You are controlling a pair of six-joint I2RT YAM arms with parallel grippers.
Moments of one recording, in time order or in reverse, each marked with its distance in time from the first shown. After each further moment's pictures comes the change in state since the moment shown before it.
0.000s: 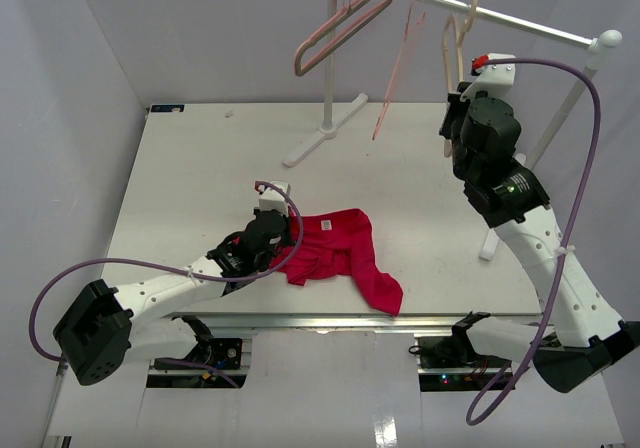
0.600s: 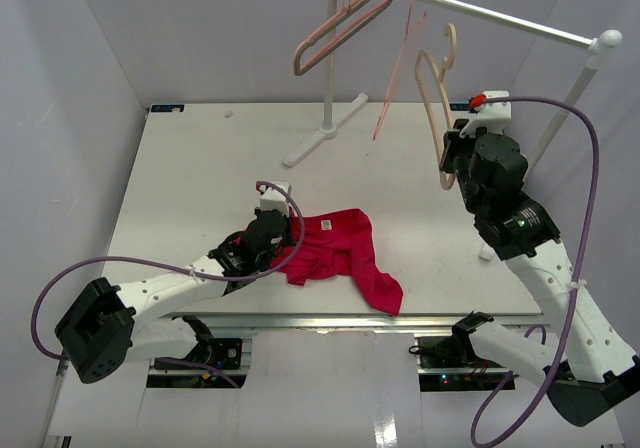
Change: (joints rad) left arm 0.000 0.013 0.000 0.007 -0.001 0.001; right arm 0.000 -0.192 -0.223 -0.037 -0.162 0.015
